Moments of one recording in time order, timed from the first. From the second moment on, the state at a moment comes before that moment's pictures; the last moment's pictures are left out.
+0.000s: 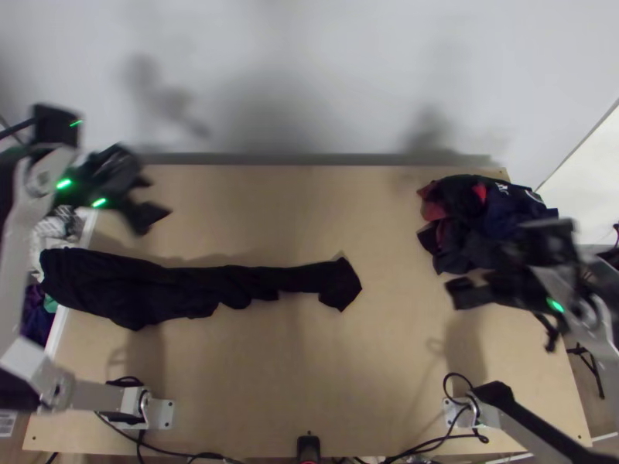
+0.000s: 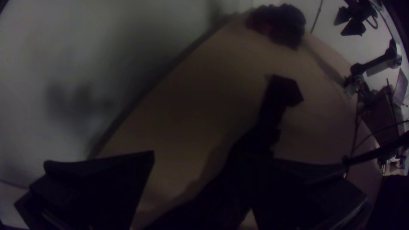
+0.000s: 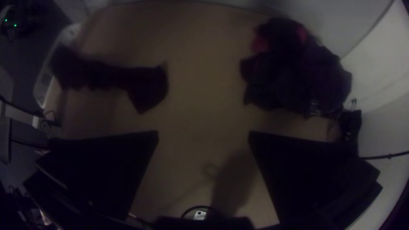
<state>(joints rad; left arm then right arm) 0.03 1.52 1.93 -1.36 0.34 0.82 0.29 1.01 1.35 -1.35 -0.07 0.04</state>
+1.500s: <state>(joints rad) 0.71 1.22 1.09 -1.16 0.35 1.28 1.10 2.35 2.34 -1.09 -0.15 0.03</state>
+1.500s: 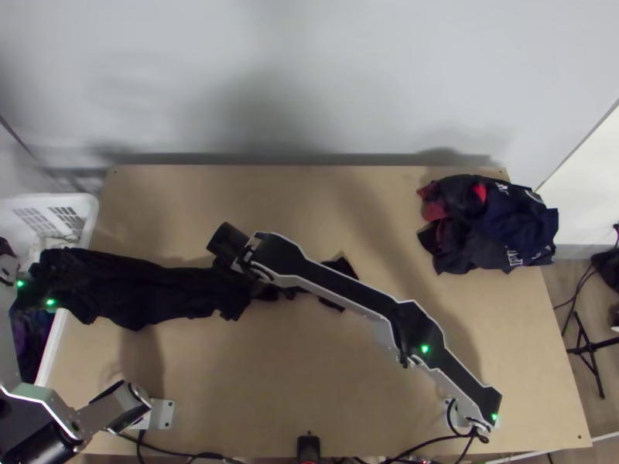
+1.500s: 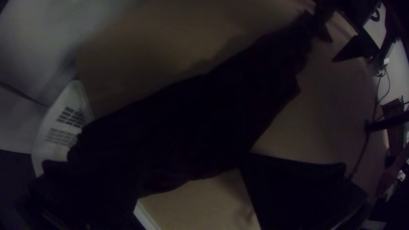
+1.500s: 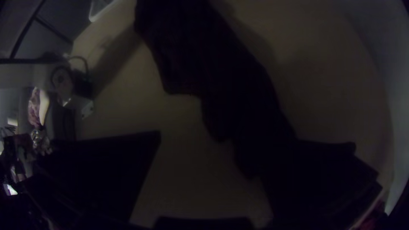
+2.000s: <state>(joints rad) 0.70 1.19 1.04 -1.13 0.35 1.28 1.10 2.42 2.29 -0.87 -0.11 0.07</state>
